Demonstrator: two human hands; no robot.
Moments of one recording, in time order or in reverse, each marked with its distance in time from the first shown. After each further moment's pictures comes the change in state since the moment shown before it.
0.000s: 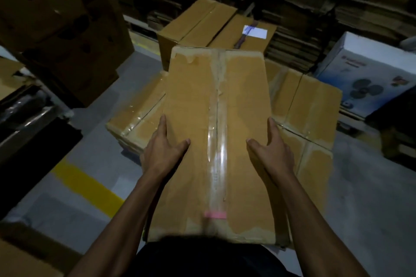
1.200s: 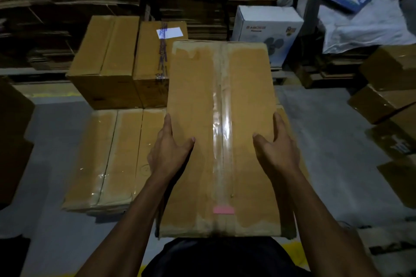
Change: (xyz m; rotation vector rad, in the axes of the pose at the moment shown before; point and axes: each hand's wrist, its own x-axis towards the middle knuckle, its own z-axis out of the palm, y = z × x) left_hand 0.106 0.031 -0.005 0.041 -0.336 0.469; right_hand -0.051 -0.032 0.040 0.165 0.470 0.399
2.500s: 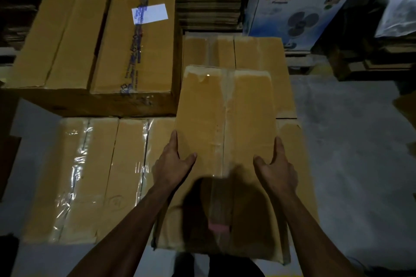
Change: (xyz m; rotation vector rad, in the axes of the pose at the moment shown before) left_hand 0.224 0.065 0.181 0.125 -0.208 -0.181; right_hand 0.297 0.041 0.055 -0.159 -0.232 0.187
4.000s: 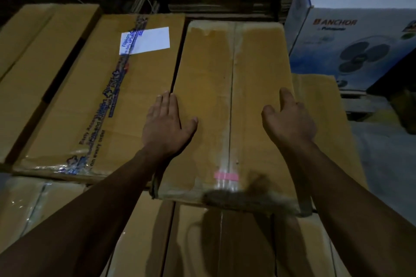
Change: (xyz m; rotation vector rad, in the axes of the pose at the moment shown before) left_hand 0.396 0.061 0.010 0.476 0.343 0.283; right_hand 0.391 -0.213 0.077 -0.138 0.209 -0.352
